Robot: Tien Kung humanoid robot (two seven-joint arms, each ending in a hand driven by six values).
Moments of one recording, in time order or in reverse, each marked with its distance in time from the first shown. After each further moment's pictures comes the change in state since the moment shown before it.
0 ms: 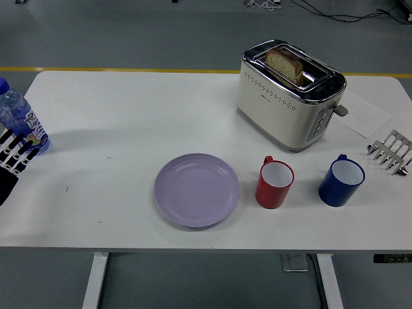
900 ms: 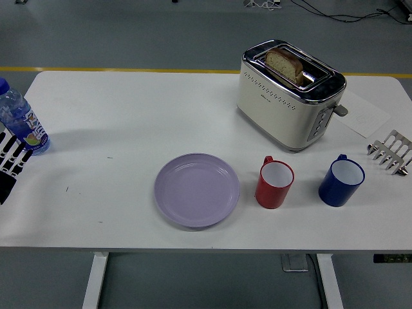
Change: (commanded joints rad) left arm -0.030 -0.007 0.021 0.023 -0.088 0.116 -0.006; right arm 0.006 0.000 0.002 0.000 0.001 0.000 -0.002
